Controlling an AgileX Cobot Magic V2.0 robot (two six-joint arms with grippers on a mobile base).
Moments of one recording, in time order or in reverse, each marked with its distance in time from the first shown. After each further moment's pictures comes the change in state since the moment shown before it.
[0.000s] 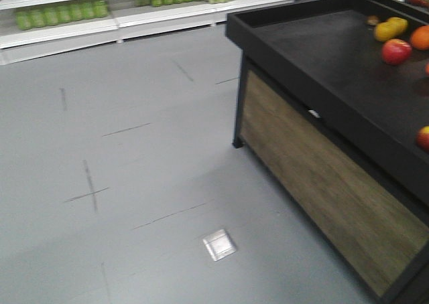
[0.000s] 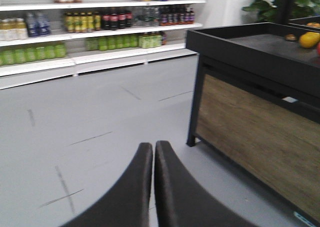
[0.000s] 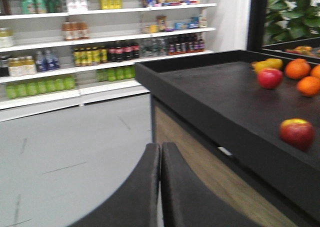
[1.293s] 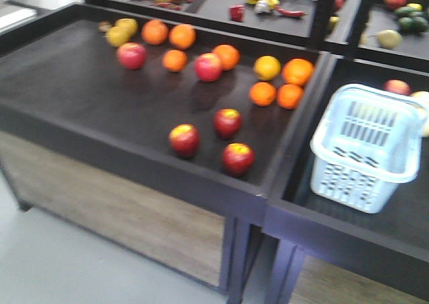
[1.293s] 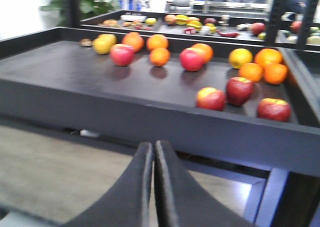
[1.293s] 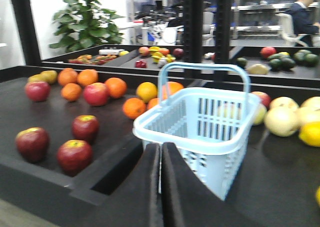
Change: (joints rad) left arm 0.000 0.000 0.000 0.000 0.000 0.000; right arm 0.000 0.000 0.000 0.000 0.000 0.000
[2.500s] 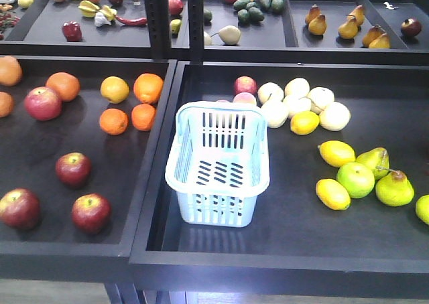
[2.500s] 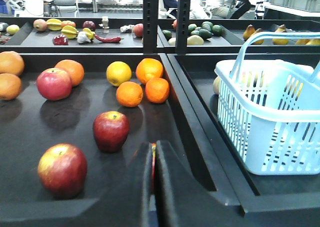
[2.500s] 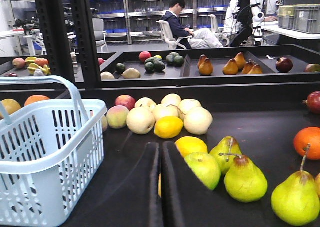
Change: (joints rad) left arm 0.000 0.000 0.000 0.000 0.000 0.000; right arm 0.000 0.000 0.000 0.000 0.000 0.000
